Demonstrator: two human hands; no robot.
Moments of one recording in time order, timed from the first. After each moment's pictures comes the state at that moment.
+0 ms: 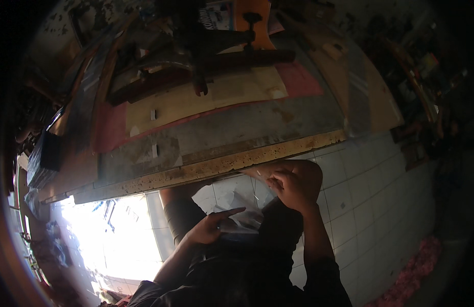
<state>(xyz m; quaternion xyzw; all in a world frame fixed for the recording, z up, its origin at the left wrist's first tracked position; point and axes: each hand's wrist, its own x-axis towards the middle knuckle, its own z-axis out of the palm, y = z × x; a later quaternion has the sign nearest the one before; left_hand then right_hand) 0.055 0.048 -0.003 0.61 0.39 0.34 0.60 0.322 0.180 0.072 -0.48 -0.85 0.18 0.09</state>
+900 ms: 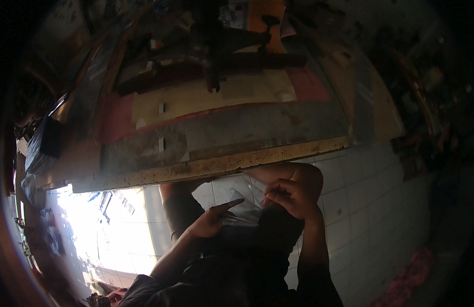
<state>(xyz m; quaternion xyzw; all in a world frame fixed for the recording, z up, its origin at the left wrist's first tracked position) 0.056 0.054 -0.009 0.57 0.40 0.32 0.64 0.339 0.166 0.058 -0.34 -0.68 0.61 0.24</state>
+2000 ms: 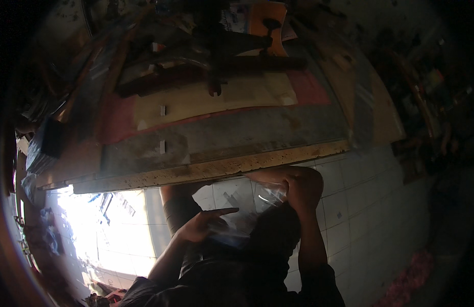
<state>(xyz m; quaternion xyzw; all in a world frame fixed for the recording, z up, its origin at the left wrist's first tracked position) 0.031 0.050 0.016 0.58 0.37 0.33 0.65 0.365 0.189 -0.024 -0.56 -0.83 0.02 0.05</state>
